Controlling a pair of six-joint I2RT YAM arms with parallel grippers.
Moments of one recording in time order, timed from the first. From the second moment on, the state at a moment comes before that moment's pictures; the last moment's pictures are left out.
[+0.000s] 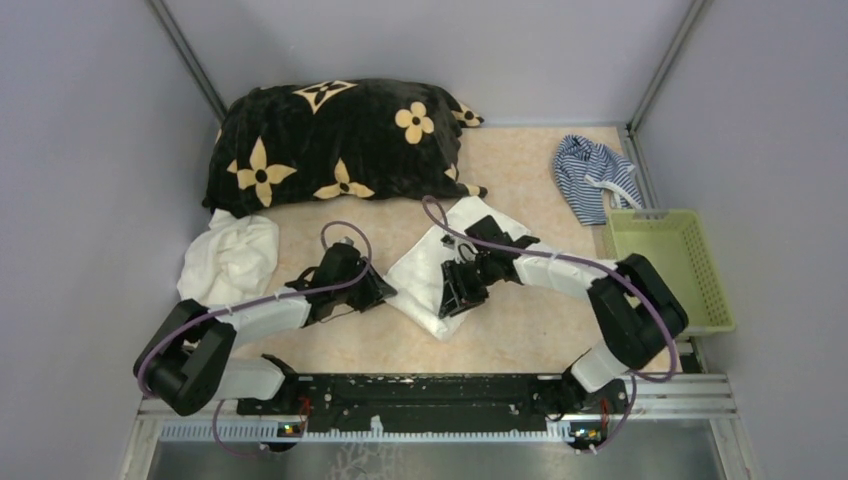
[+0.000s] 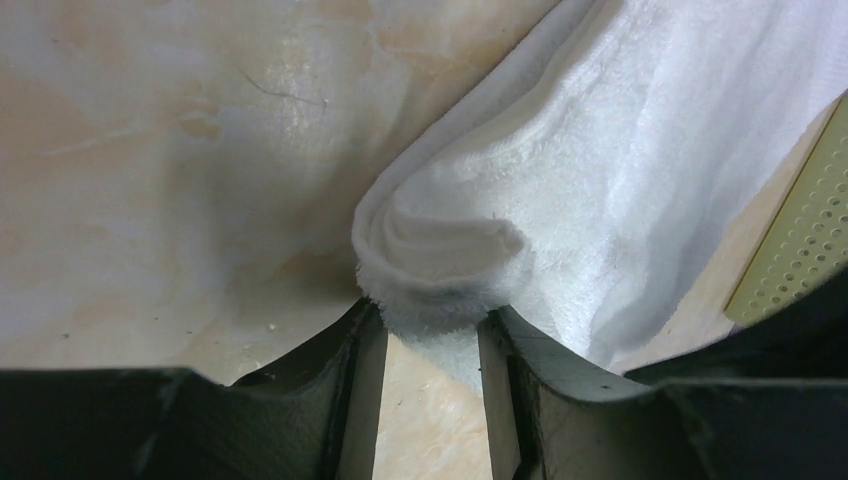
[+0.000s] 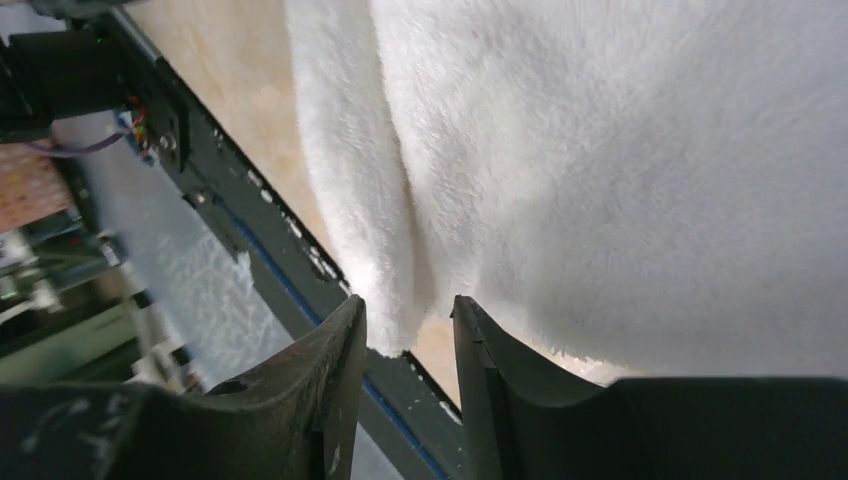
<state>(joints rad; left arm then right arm) -0.59 1.29 0.42 0.07 0.06 -1.05 0.64 1.58 0.81 -0.36 -0.68 0.39</state>
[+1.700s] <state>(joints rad) -0.58 1.40 0.55 -0.03 0.12 -1.00 1.08 1.57 0.96 -0.48 0.21 0.24</state>
